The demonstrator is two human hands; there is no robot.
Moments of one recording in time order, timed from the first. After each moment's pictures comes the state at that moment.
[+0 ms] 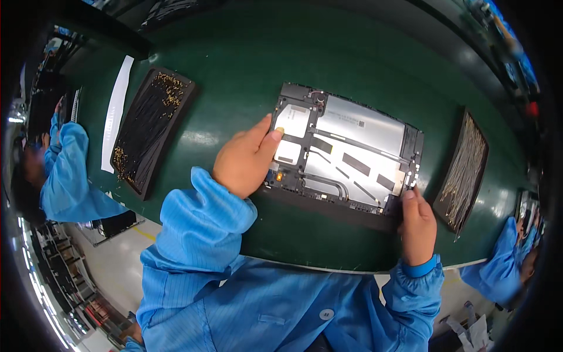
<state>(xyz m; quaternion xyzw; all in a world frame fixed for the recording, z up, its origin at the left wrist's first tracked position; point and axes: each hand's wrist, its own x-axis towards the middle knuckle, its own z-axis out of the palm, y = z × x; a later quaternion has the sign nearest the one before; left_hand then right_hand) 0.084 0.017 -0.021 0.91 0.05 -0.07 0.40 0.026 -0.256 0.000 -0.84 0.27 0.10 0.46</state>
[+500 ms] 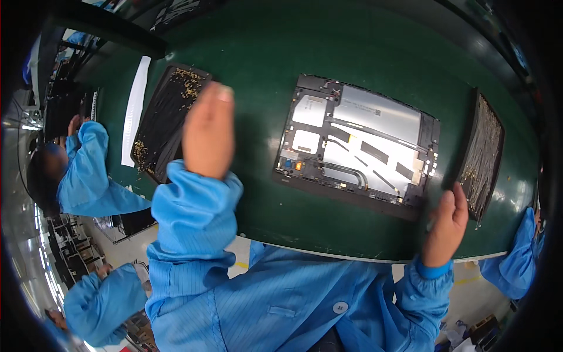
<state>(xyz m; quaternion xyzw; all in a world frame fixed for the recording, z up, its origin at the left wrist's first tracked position) 0.089 0.053 0.010 0.90 0.11 0.17 0.38 -0.001 -0.256 0.000 -0.73 0.31 -0.14 0.59</state>
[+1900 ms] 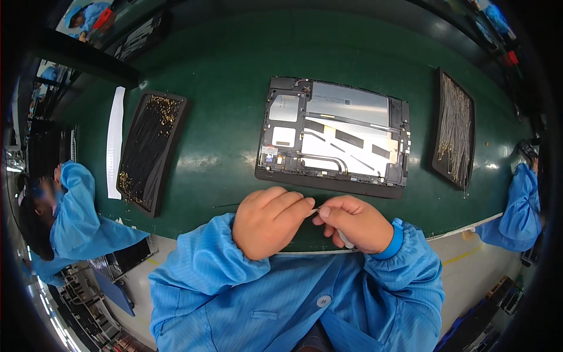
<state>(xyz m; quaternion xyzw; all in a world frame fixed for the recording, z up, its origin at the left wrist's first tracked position) 0.016 0.004 0.004 0.87 -0.36 0.12 0.32 0.004 -0.176 0.015 -0.54 0.18 0.44 0.69</state>
